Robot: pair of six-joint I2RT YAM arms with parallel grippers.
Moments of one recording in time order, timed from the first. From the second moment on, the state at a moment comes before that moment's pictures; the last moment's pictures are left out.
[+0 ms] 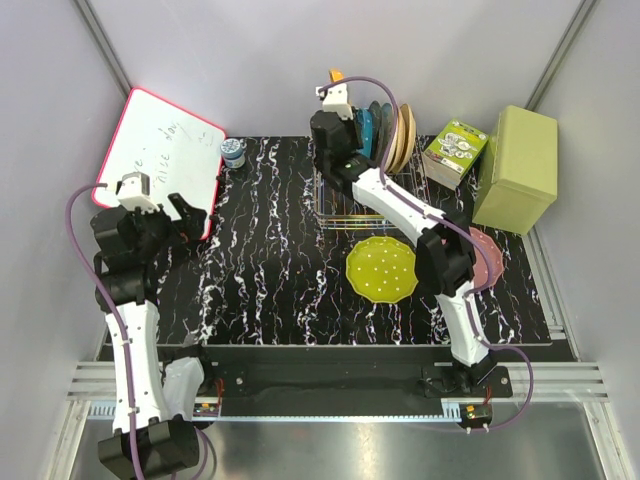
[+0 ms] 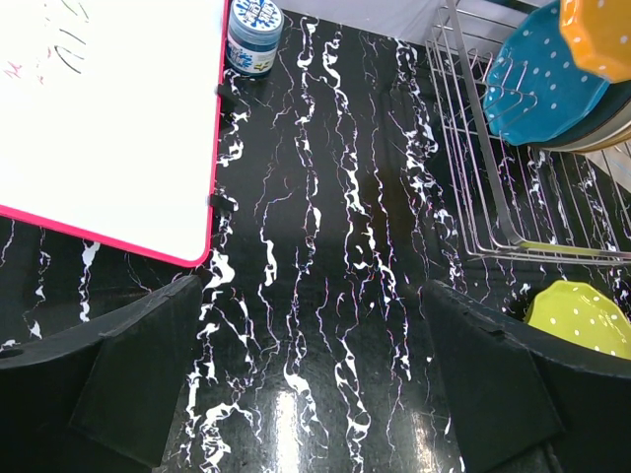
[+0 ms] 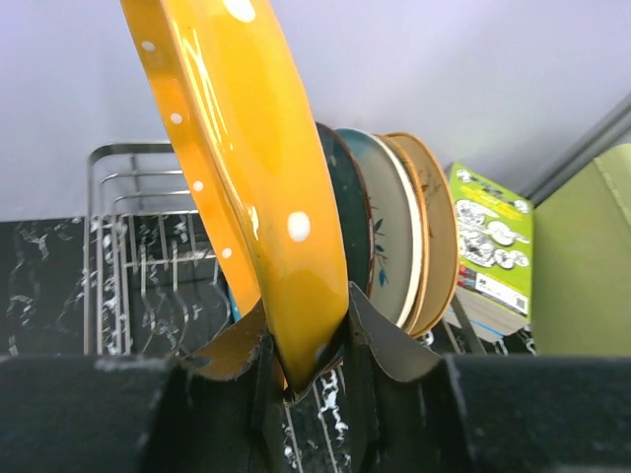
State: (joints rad) left arm 0.30 0.79 0.88 -0.42 0.43 -0.19; right arm 0.68 2.18 2.05 -0.01 0.97 -0.11
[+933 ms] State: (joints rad) left arm 0.30 0.79 0.86 -0.42 0.43 -0.21; right arm 0.71 2.35 2.10 0.01 1.14 -0.04
